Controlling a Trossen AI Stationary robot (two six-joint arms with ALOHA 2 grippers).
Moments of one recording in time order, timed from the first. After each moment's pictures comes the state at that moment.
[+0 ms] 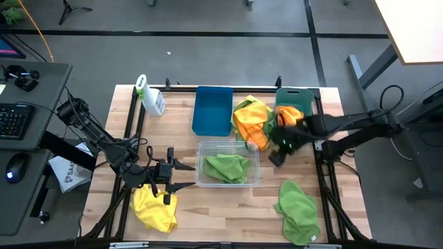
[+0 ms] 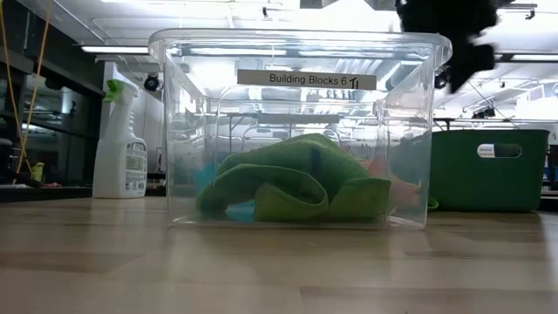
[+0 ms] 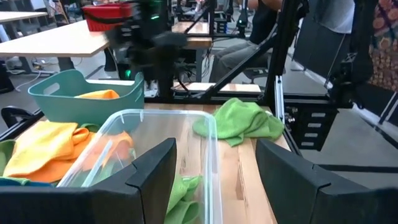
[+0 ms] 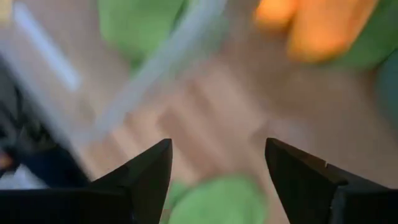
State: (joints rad) left arm -0.71 1.16 0.77 0.15 -0.74 -0.19; right arm 0.13 1.21 1.09 -1.05 -0.11 0.88
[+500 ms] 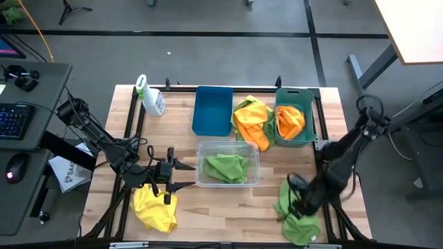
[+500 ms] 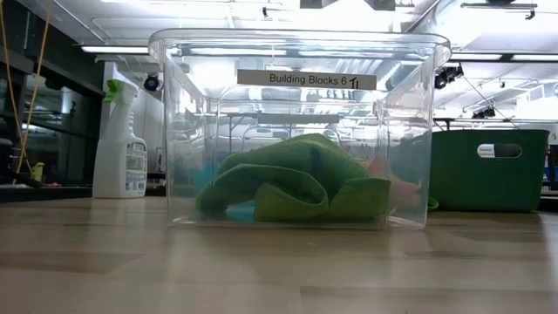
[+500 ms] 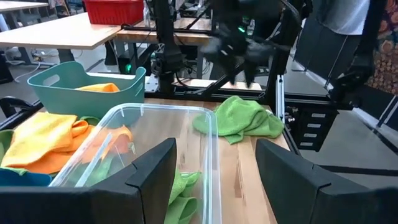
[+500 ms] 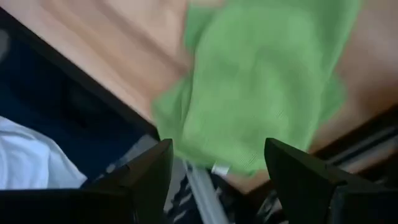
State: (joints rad) left arm -0.71 1.16 0.77 0.14 -0.74 -0.23; right arm 0.86 1.38 1.09 -0.99 -0.15 1.75
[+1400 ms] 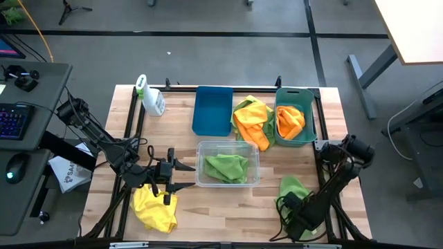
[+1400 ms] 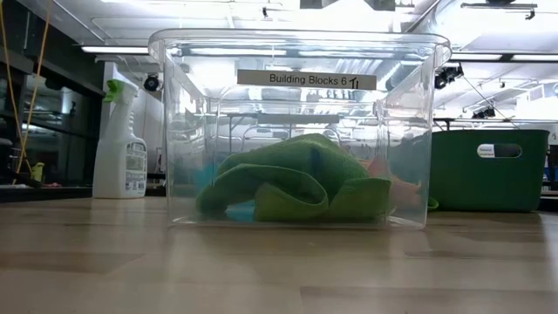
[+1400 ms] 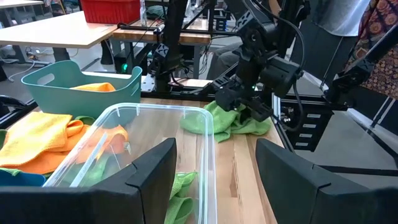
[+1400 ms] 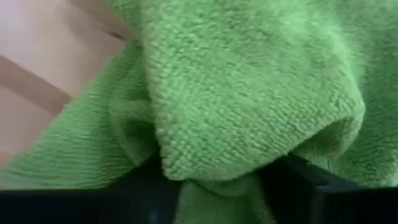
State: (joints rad) left arm -0.71 1.16 0.77 0.14 -0.72 -0.23; right arm 0.96 1.86 1.10 -0.96 -0.16 1.77
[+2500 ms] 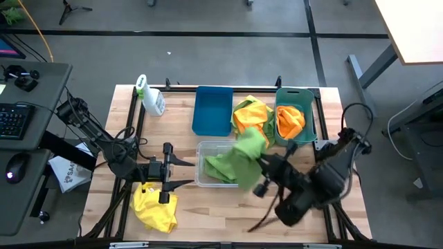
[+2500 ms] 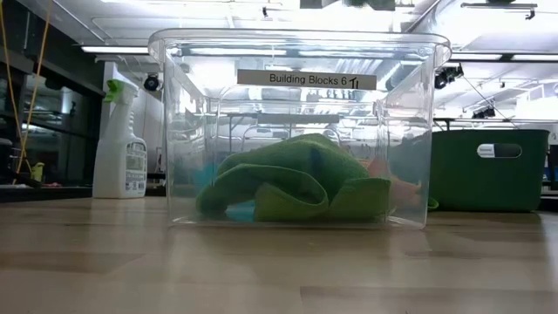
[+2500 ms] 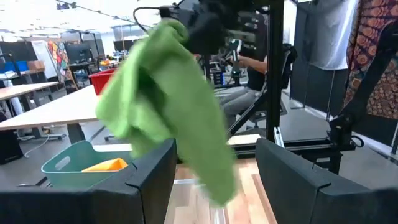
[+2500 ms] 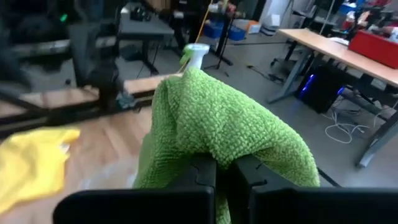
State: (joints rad) left arm -0.71 1.14 0.81 0.40 -0.73 0.12; right arm 0.69 1.82 2.14 -1.40 1.21 0.84
